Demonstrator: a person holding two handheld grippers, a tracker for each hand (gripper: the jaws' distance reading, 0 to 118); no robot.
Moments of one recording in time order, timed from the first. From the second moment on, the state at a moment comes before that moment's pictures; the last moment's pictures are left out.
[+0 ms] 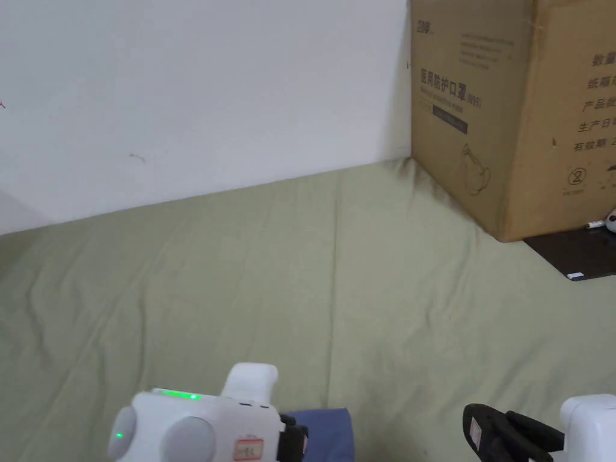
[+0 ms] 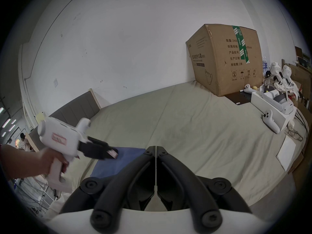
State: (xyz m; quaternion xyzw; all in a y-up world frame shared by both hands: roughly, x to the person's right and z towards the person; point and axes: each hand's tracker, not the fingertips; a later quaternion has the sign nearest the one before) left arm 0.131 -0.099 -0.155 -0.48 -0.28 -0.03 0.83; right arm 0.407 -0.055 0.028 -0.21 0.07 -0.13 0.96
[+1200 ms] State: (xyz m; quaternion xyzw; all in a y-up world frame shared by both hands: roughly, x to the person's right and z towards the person) left arm 0.009 -0.002 0.024 0.01 -0.02 0.03 1.00; right arm 0.337 0.010 0.047 0.02 -0.04 0.00 1.00
